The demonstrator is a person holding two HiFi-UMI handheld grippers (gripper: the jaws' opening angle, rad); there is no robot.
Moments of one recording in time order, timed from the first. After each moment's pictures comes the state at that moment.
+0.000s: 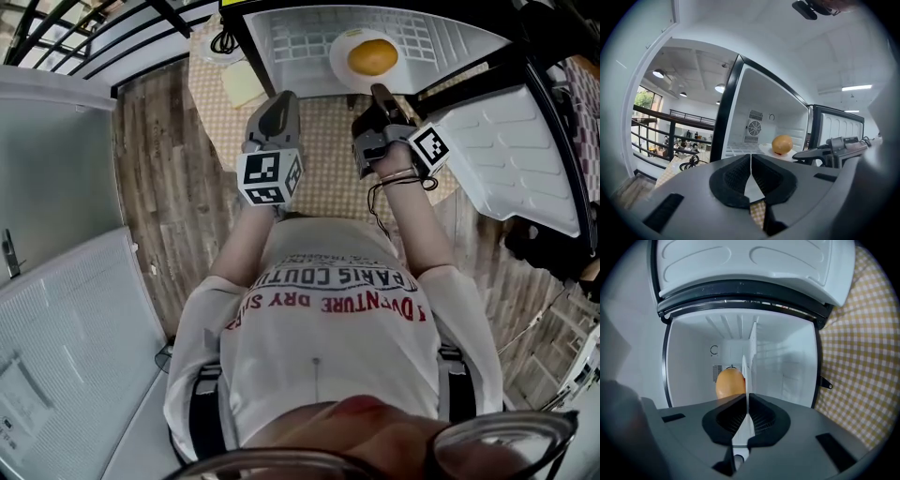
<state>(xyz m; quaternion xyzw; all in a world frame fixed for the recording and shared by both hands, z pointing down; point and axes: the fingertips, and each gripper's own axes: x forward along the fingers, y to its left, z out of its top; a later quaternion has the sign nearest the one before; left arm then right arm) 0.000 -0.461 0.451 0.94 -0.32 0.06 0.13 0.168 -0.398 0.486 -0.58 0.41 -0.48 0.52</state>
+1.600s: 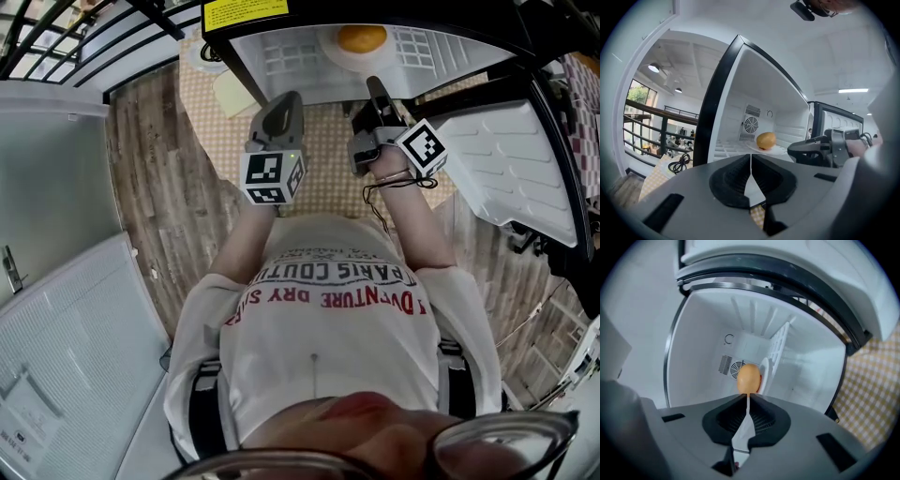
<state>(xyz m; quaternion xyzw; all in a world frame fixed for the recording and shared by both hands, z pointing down) 0.035 -0.481 0.464 0.95 -0.29 0.06 0.14 0.182 -0.436 0.460 -0.62 0.51 -0.40 0.44</state>
